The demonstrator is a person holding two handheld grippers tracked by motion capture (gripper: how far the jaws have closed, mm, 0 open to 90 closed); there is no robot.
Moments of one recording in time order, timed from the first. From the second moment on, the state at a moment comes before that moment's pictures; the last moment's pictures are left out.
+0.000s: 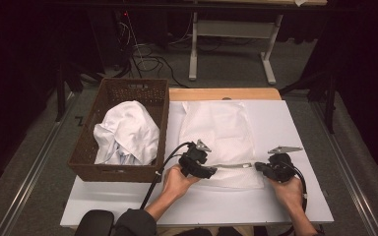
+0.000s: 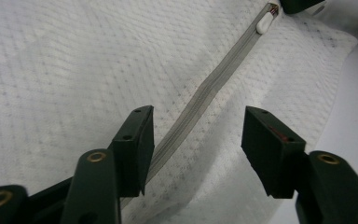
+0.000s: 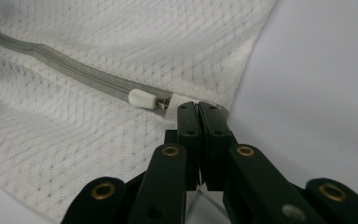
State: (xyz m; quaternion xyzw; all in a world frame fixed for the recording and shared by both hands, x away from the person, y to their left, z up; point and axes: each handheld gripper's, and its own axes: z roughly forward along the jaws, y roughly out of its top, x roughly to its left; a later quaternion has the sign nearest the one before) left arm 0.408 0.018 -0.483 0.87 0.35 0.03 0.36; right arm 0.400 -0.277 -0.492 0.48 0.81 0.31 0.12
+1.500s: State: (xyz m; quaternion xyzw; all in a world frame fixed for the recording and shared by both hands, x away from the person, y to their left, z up) left arm 0.428 -0.075 -0.494 0.89 0.31 0.01 0.35; right arm 0.403 -0.283 -0.494 0.49 0.80 0.32 0.11
